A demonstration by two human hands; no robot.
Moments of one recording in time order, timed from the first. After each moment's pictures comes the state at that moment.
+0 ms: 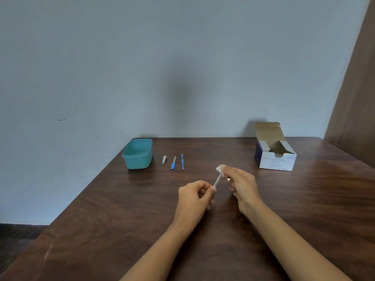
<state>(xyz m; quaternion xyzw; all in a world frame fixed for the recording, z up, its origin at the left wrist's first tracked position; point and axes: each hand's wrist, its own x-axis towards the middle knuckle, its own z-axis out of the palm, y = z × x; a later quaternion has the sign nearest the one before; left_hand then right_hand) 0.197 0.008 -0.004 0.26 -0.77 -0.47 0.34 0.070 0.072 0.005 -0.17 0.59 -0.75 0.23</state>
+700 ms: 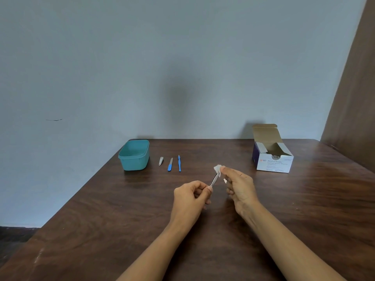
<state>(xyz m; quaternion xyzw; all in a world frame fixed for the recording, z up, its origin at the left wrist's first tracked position) 0.195 0.006 -0.004 0.26 -0.77 -0.46 0.35 0.070 0.072 0.008 -0.14 0.58 -0.76 0.24</state>
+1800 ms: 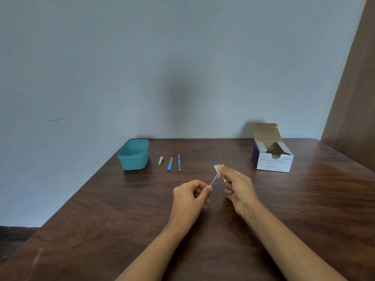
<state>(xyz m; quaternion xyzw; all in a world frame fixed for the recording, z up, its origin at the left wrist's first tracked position) 0.196 0.008 -0.002 0.26 -0.77 -0.46 0.35 0.070 0.073 0.009 -0.13 0.56 -0.77 0.29</state>
